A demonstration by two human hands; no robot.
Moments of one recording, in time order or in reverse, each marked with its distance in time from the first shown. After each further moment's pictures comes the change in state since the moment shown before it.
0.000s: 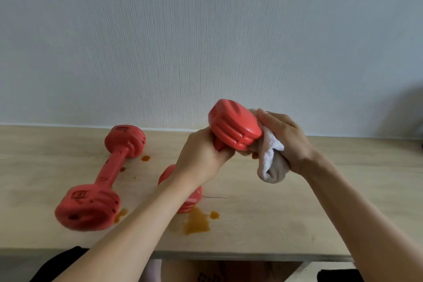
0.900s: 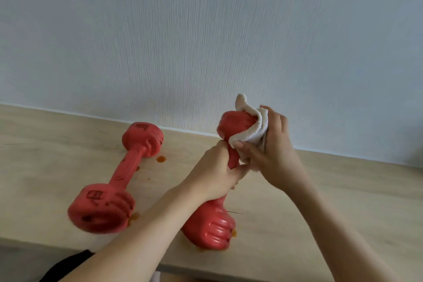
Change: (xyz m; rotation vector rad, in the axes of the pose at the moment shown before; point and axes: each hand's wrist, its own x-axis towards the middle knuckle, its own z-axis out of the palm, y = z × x) left_hand -0.001 -0.020 -0.006 -0.119 -0.177 -0.096; right_hand 0.031 0.032 0.044 -0.677 0.147 -0.300
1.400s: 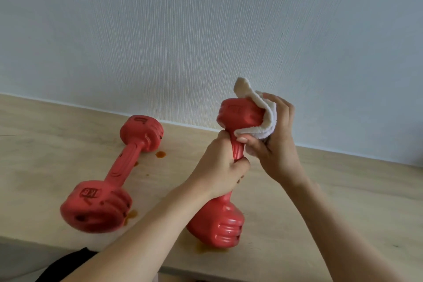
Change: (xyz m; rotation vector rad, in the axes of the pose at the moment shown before) left_hand 0.007 -0.006 0.004 -0.145 0.059 -0.057; right_hand 0.020 0.024 0.017 0.081 0.149 -0.327
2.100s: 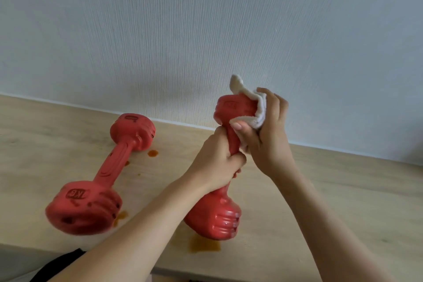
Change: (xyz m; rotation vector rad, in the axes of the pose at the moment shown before) left_hand 0.010 -0.001 0.007 -0.050 -0.010 0.023; right_hand 0.001 0.000 0.003 -0.033 0.034 0.153
